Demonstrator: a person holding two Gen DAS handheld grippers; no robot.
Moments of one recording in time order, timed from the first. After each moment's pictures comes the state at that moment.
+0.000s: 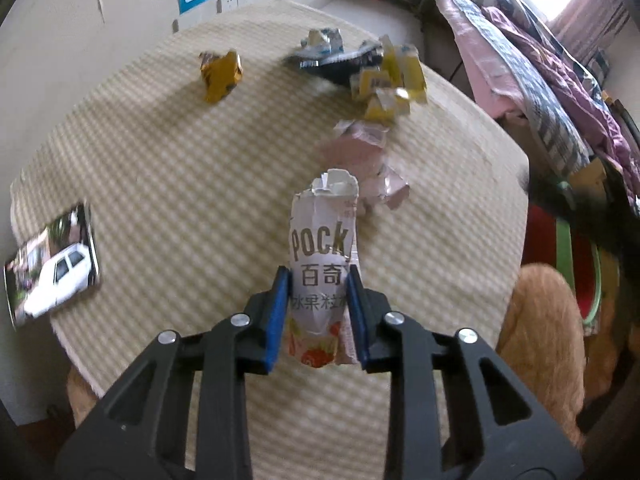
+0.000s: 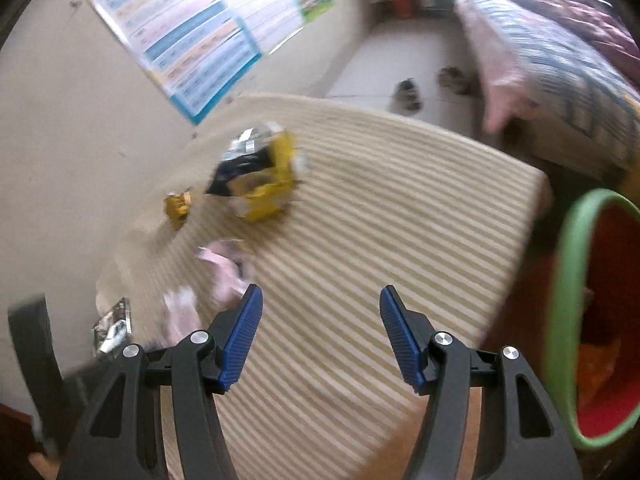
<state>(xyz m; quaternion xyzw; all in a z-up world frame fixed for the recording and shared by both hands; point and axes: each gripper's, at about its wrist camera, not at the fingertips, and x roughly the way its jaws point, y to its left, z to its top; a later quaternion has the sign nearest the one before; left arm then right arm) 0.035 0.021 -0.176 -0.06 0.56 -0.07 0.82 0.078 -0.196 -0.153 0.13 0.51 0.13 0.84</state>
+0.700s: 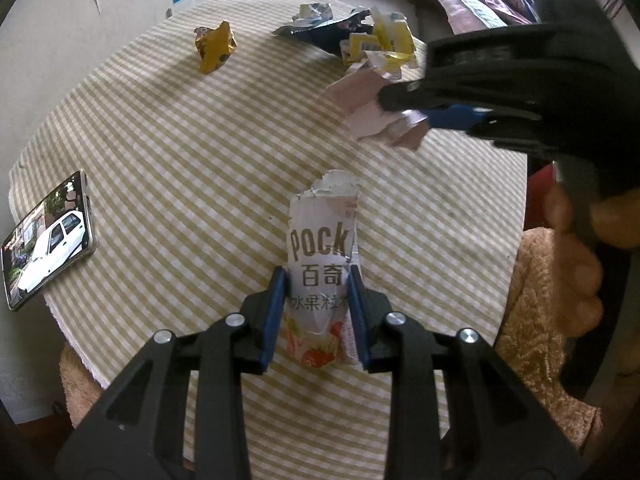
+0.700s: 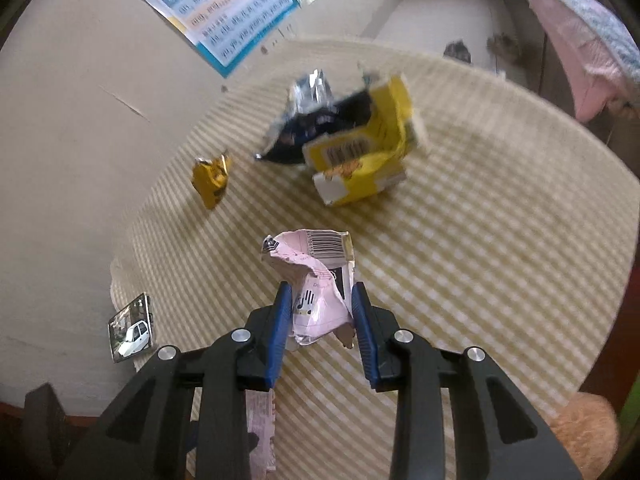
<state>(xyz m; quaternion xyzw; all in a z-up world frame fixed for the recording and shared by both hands) 0.020 0.014 -0.185 -0.04 0.57 -0.08 0.81 0.121 -0.123 -0.180 0.13 0.56 0.18 0.80</state>
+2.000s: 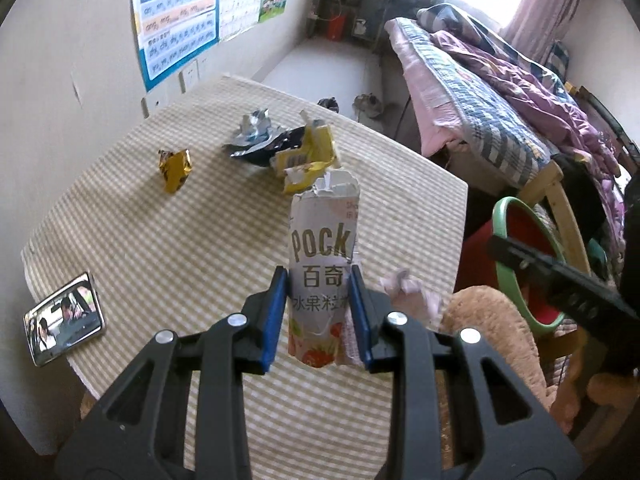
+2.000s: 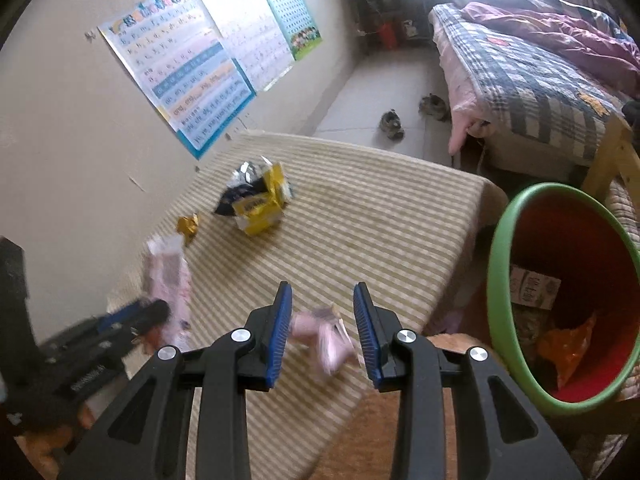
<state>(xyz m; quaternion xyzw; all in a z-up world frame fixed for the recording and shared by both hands) 0.030 -0.039 -0.106 -0.02 0.47 -0.11 0.87 0.013 -0.241 -0.120 0.15 0.46 0.09 0.87</state>
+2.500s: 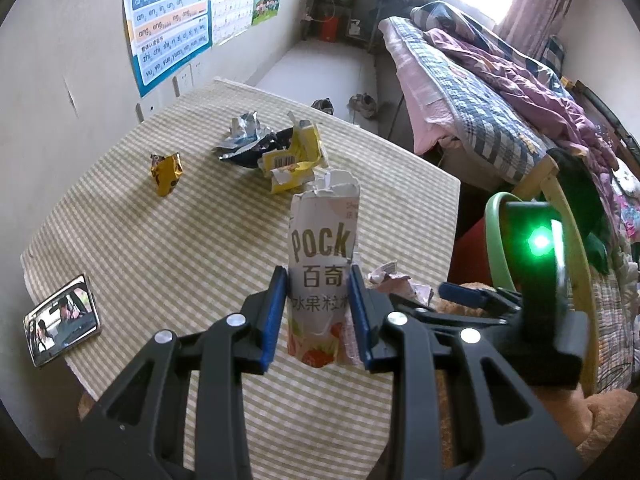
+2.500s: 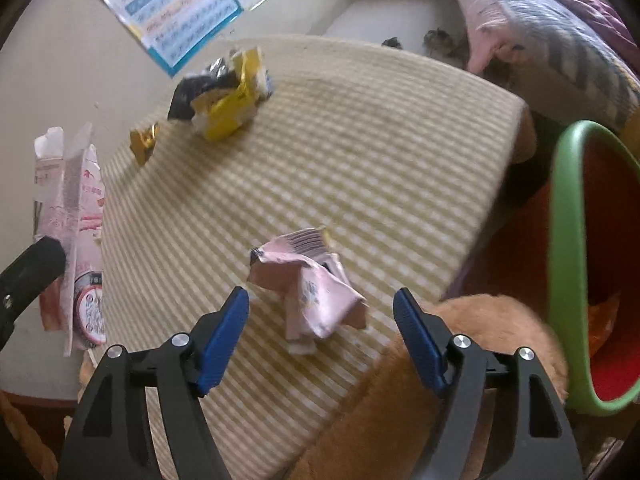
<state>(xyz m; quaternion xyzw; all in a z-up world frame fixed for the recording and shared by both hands) 0.023 -0.049 -0.104 -0.02 0.47 -0.12 0.87 0.043 -0.207 -0.200 0.10 0.57 0.10 0.81</state>
